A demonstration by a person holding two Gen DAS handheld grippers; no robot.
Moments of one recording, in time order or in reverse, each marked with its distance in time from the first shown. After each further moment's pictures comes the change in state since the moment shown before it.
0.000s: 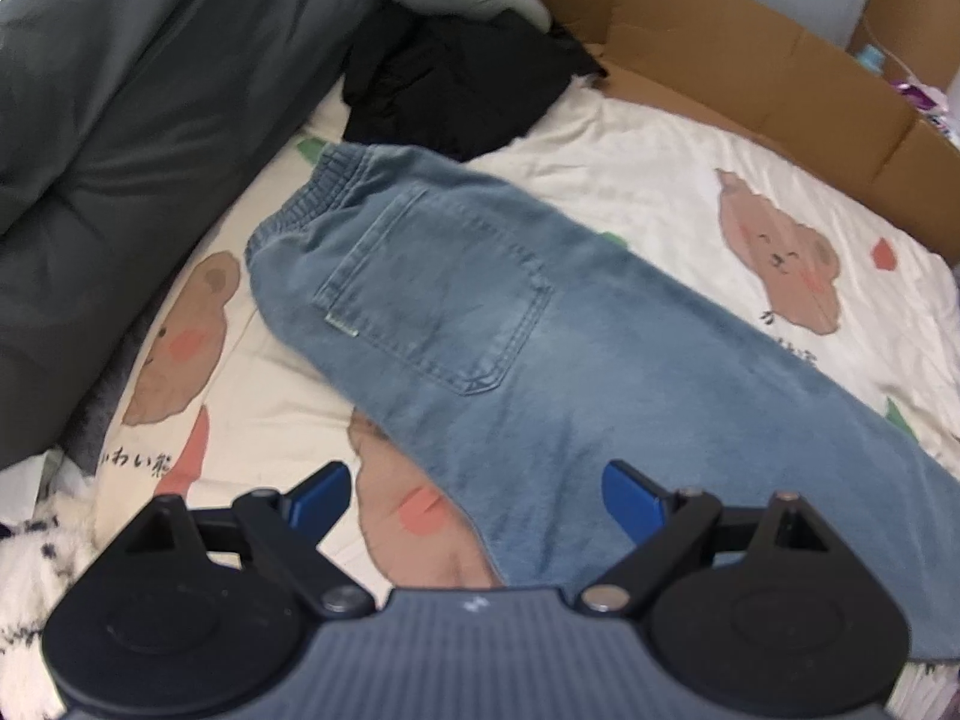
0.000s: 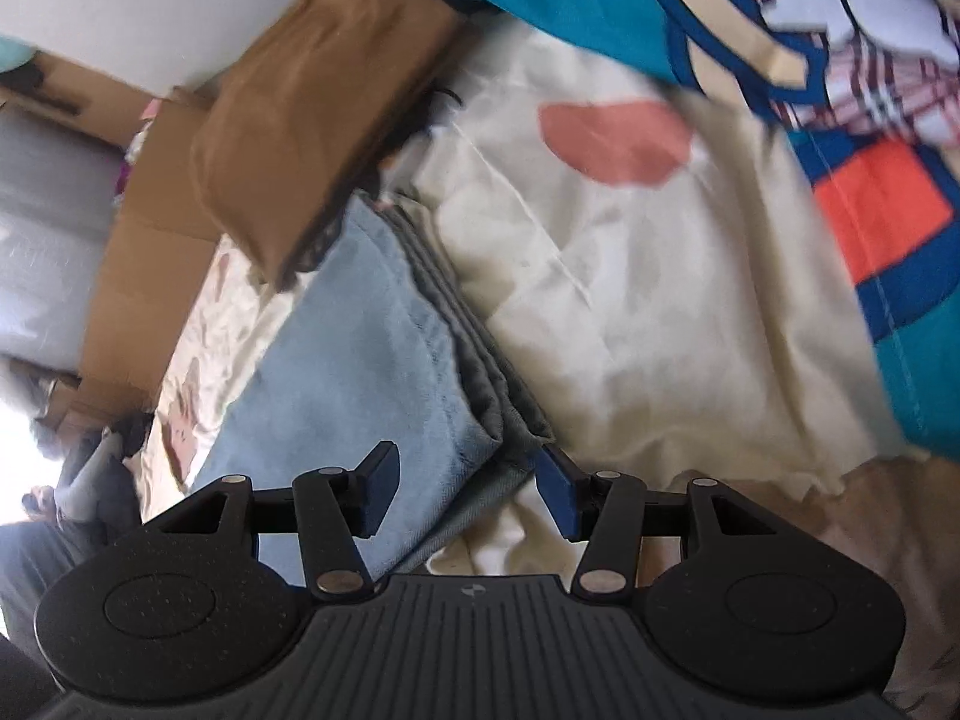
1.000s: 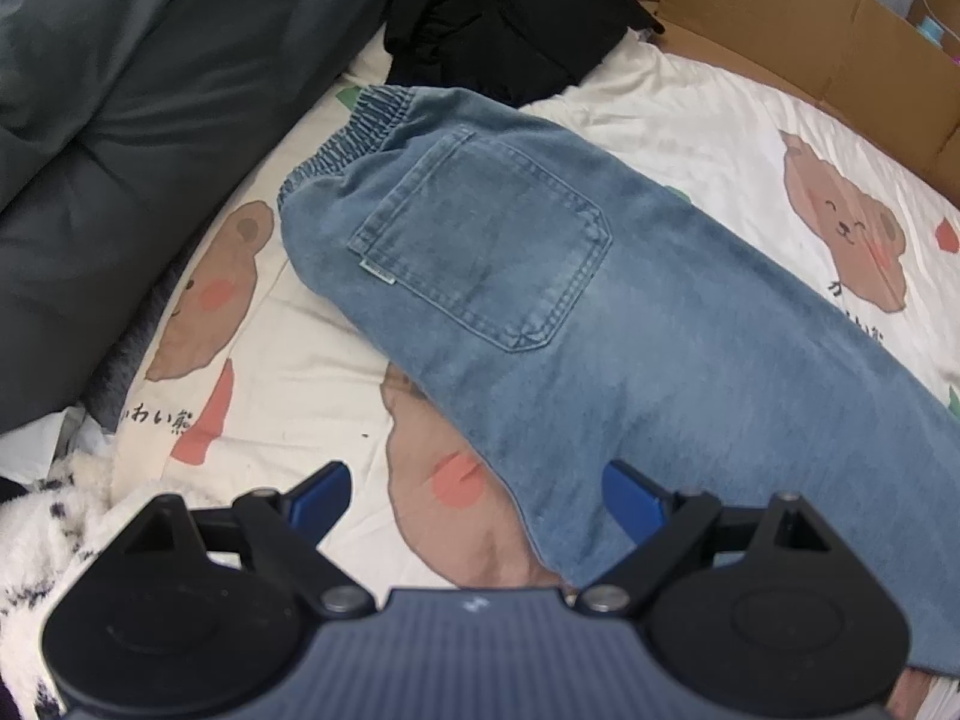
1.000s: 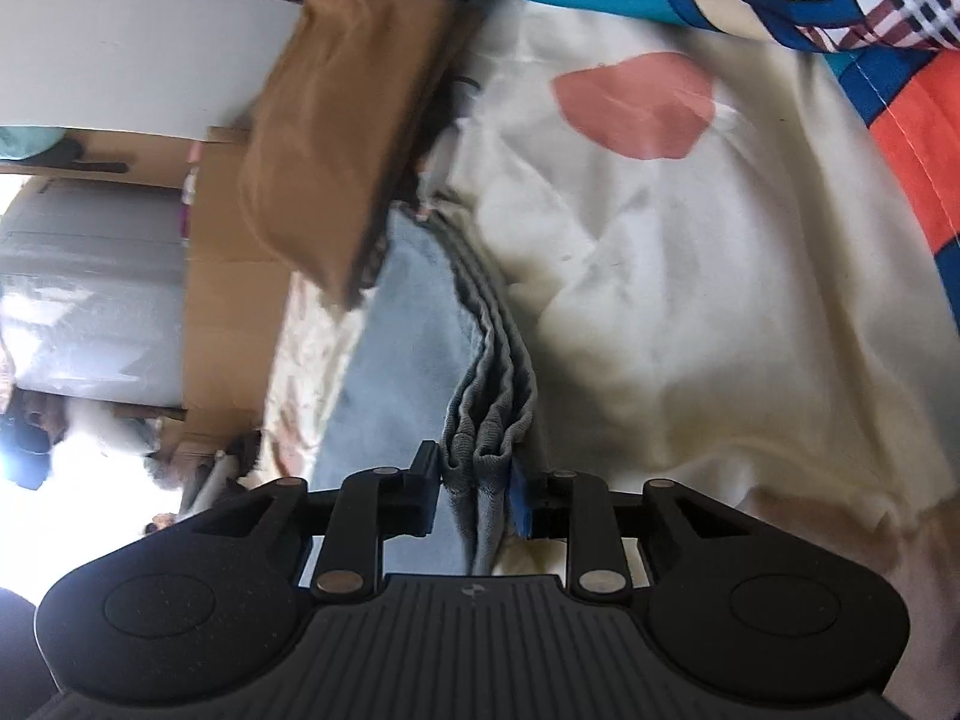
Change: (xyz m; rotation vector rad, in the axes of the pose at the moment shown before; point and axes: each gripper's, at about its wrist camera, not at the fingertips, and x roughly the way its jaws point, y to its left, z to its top) left arm 0.028 -0.004 -0.011 -0.001 0.063 0.098; right arm 0.020 -0.028 0.027 0.138 0.087 0.229
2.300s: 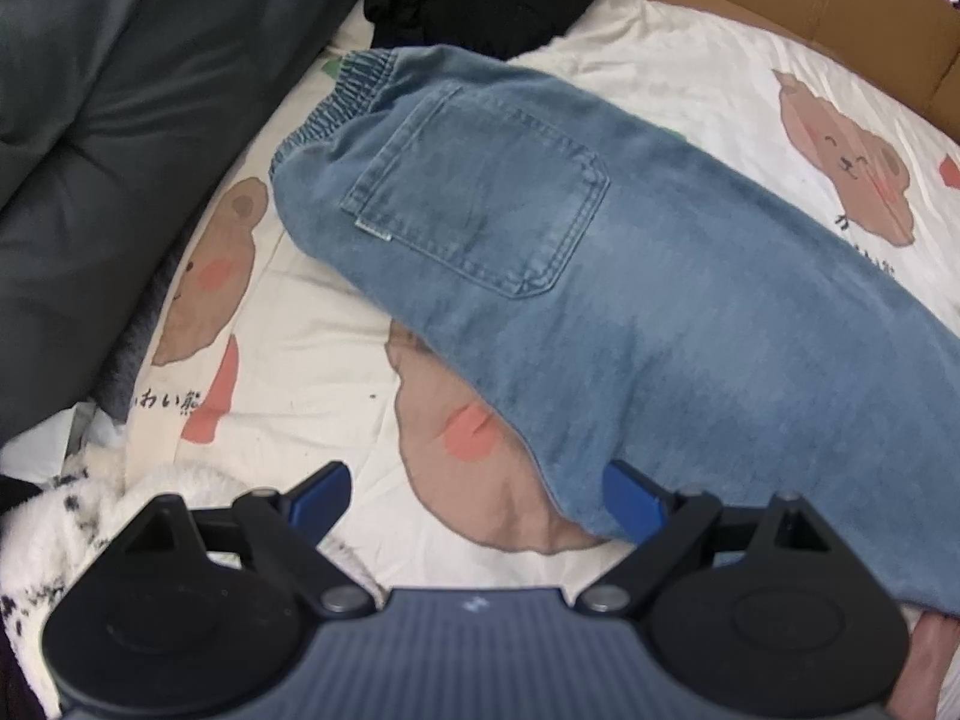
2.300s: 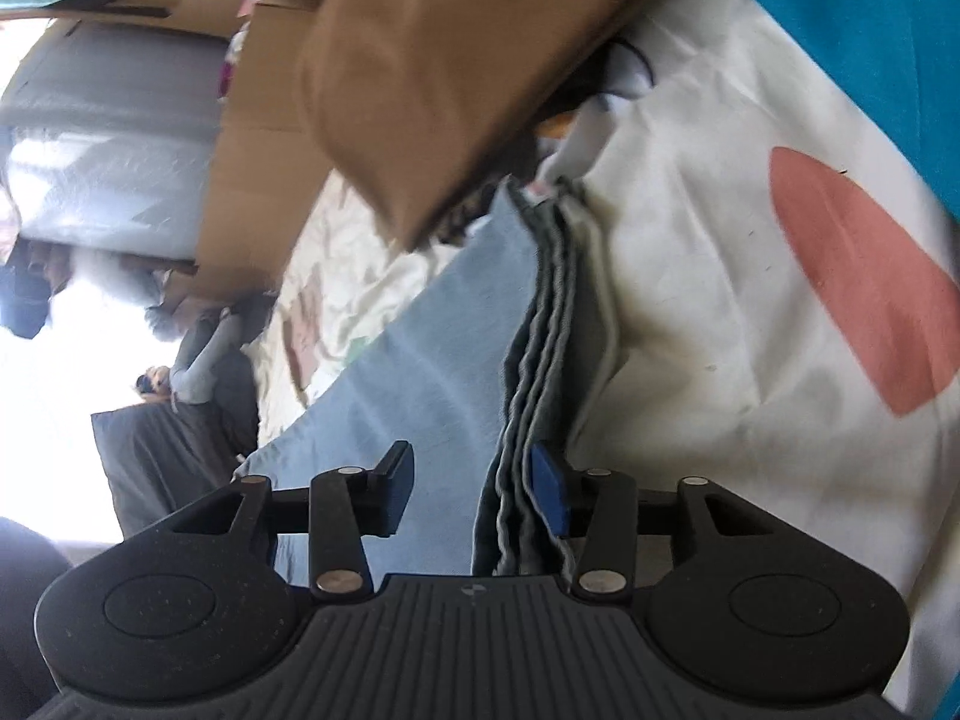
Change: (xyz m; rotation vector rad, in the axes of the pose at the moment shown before) left arm 0.009 -0.006 -0.015 0.084 0.066 0.028; right arm 0.018 0.059 0.058 -0.241 0.268 0.021
